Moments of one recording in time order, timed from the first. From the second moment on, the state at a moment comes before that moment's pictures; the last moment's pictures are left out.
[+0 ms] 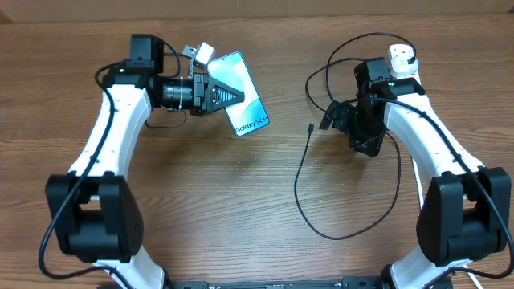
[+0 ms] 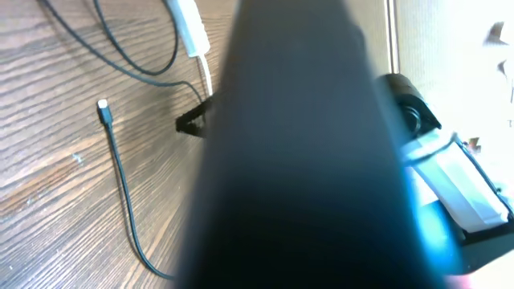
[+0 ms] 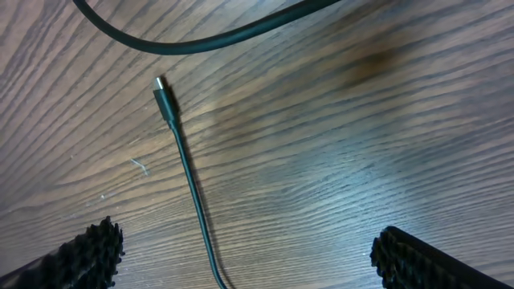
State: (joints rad) left arm -0.04 1.87 1.50 -0.86 1.31 -0.08; right arm 0.15 1.81 1.35 -0.98 -0.20 0.64
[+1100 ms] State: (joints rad) left arm -0.04 1.91 1.50 -0.99 1.09 -0.13; right arm 0.36 1.81 1.21 -0.64 0.03 0.73
